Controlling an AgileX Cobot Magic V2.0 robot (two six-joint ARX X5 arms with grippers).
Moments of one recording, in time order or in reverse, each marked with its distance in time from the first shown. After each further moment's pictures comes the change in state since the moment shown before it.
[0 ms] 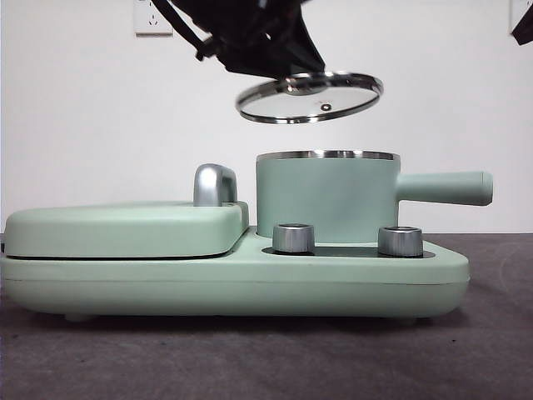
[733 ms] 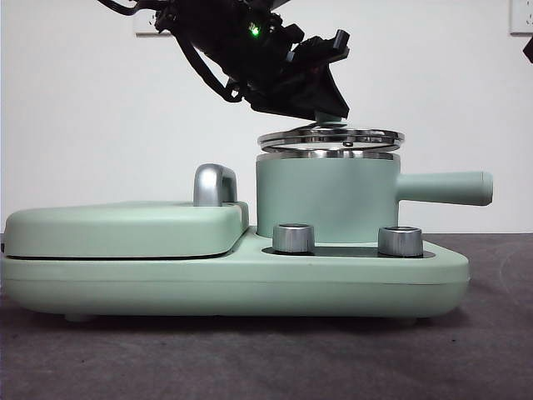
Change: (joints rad) left arm -0.031 0.117 0.000 0.079 0.002 0.097; right arm 0.000 0.000 0.000 -0.055 0.000 0.000
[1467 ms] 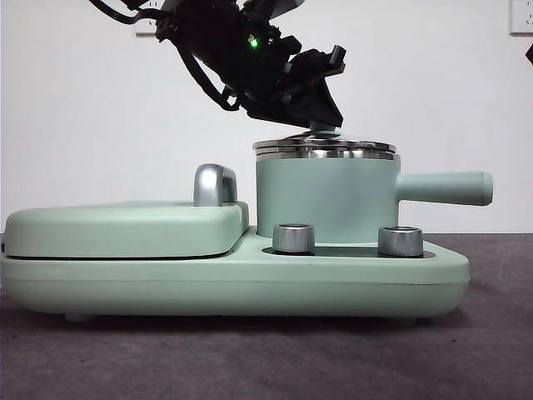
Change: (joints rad) left arm 0.008 0.019 0.000 0.005 -0.023 0.020; right arm 0.000 0.000 0.000 -0.012 0.000 0.000
